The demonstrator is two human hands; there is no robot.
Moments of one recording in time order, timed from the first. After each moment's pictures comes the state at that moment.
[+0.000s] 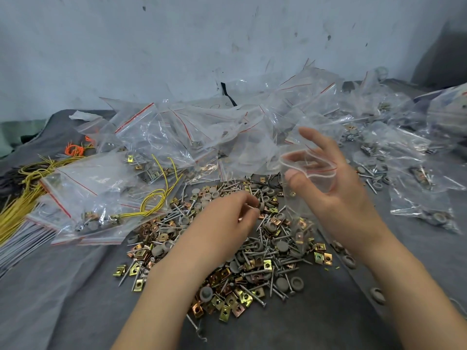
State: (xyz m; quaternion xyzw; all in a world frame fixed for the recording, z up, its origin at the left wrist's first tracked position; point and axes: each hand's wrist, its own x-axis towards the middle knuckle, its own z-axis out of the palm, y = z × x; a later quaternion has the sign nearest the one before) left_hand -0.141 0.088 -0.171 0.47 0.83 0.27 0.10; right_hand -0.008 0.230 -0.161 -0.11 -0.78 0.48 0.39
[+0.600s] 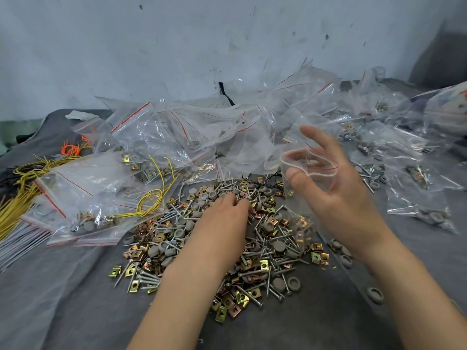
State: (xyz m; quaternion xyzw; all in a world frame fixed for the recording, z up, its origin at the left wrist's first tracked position) left_hand -0.136 0.096 -0.188 0.49 0.86 0.11 0.00; right_hand -0.005 0.234 -0.161 -0.11 -0.77 0.49 0.39
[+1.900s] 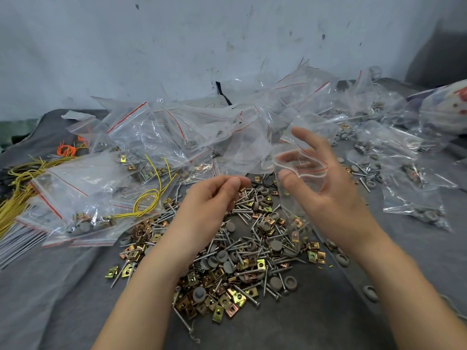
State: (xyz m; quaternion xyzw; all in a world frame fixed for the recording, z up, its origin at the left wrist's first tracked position) left_hand -0.155 0.089 -0.174 0.37 0.70 0.59 0.19; right_hand -0.008 0.235 -0.164 -0.11 -0.79 0.47 0.38
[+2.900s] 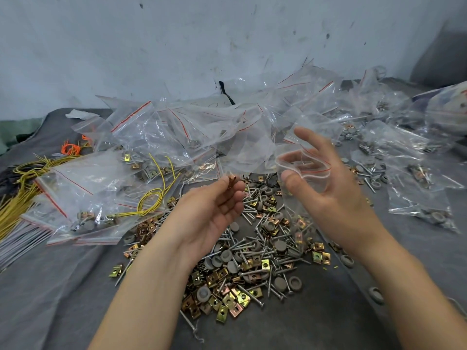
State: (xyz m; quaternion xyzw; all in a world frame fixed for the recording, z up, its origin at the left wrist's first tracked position) left_hand -0.152 0.092 -0.163 0.11 0.48 0.76 0.41; right_hand -0.010 0.233 -0.164 -0.11 -0.80 0.47 0.37
